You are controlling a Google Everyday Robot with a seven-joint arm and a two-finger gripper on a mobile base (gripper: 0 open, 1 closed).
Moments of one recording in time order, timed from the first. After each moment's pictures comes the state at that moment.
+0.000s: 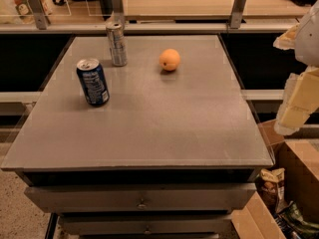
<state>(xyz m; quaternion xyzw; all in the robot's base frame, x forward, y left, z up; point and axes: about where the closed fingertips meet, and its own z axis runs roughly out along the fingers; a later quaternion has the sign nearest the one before) 0.438 -0.216 0.977 -0.60 0.78 -0.04 0.16</state>
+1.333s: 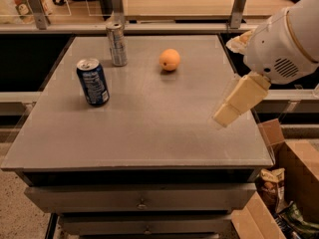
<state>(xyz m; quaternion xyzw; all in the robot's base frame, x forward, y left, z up) 0.457 -0.121 0.970 -0.57 0.76 0.09 0.31</state>
